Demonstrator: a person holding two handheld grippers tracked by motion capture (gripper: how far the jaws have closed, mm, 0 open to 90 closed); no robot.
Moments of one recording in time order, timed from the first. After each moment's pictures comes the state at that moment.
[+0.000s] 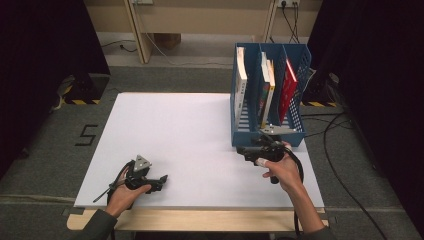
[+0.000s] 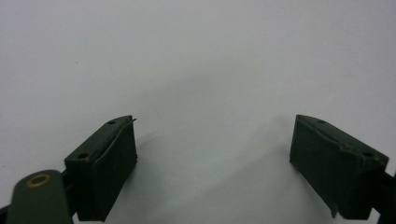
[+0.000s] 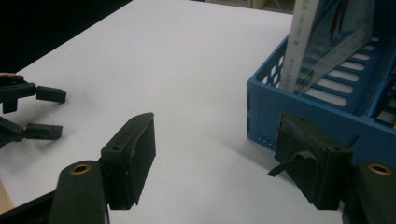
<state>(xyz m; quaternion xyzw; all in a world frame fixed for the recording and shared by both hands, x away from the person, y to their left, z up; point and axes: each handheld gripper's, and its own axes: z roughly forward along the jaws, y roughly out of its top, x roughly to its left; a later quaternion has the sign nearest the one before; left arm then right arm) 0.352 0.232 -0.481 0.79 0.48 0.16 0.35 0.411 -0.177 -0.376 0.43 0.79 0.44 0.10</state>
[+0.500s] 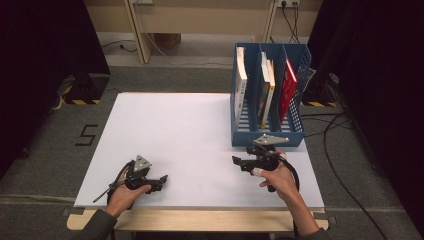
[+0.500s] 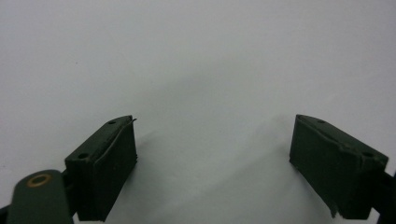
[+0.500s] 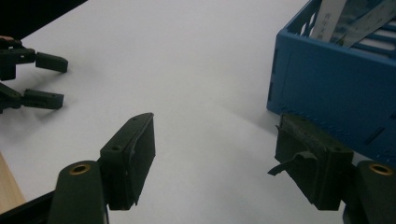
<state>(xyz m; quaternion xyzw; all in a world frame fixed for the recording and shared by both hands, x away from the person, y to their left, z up) 0.351 0.232 -0.481 0.79 0.48 0.17 0.35 0.398 -0.169 -0.403 0.42 0.80 0.41 0.08</state>
